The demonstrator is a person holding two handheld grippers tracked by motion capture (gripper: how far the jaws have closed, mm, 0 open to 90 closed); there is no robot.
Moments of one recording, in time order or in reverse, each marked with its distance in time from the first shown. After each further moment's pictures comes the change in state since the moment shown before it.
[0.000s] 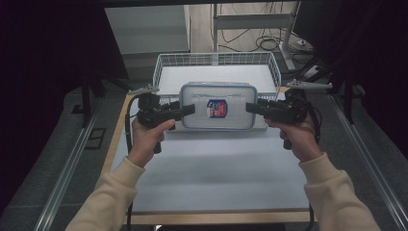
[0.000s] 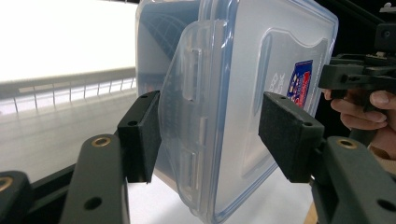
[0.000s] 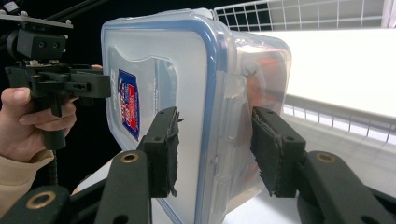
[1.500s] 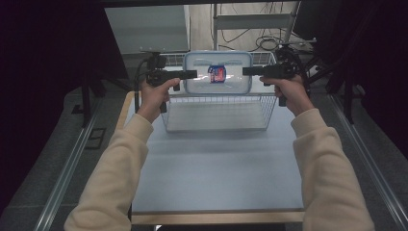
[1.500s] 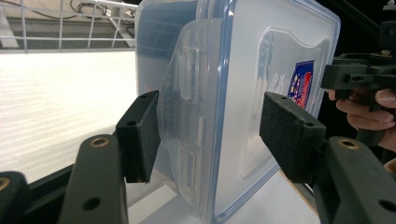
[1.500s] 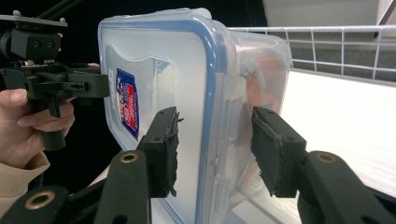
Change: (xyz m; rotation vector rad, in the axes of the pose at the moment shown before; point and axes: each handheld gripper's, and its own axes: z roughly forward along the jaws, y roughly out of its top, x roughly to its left) left arm 0.066 0.078 0.058 0.061 0.011 -0.077; right arm -0.076 0.082 0.056 0.112 -0.013 0.094
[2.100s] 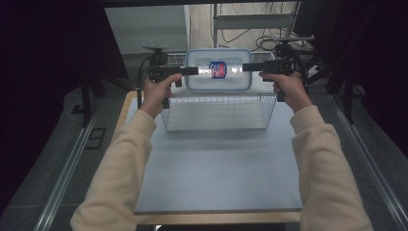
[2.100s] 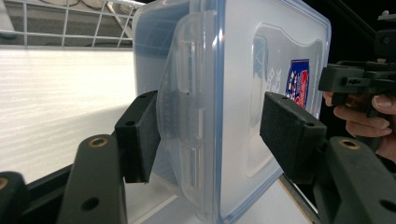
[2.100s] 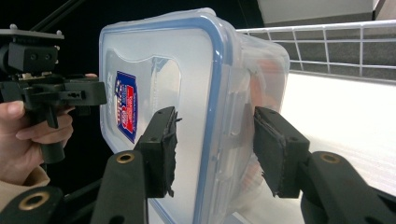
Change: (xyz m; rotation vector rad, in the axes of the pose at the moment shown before) left arm 0.009 0.010 0.013 0.014 -0.001 -0.068; right arm -0.014 0.010 0.009 0.006 -0.011 0.080
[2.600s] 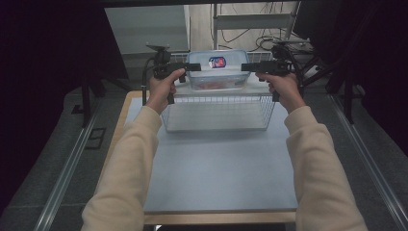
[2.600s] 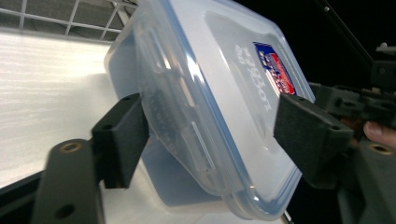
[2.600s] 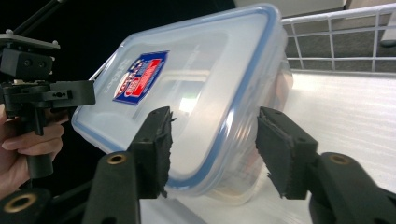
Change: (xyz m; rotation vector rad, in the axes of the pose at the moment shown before) left arm 0.025 0.007 0.026 0.003 -0.039 -0.147; right arm -0.009 -0.004 0.016 -0.022 -0.082 0.058
